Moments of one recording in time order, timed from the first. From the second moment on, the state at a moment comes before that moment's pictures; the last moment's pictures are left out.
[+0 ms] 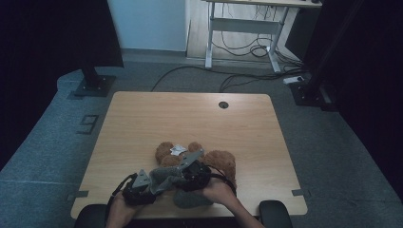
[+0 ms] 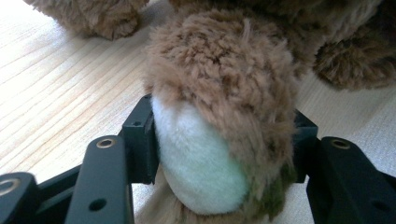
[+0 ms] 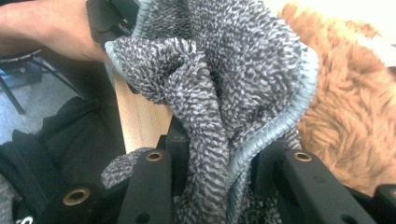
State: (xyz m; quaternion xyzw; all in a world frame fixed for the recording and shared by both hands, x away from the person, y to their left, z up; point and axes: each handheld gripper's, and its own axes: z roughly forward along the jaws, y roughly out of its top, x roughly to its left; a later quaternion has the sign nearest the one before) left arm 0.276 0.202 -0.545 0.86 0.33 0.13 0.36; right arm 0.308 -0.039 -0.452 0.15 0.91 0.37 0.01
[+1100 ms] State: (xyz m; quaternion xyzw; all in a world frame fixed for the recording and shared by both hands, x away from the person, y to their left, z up) left arm 0.276 0.202 -0.545 0.86 0.33 0.13 0.36; right arm 0.339 -0.052 -0.384 0.17 0.90 0.39 0.08
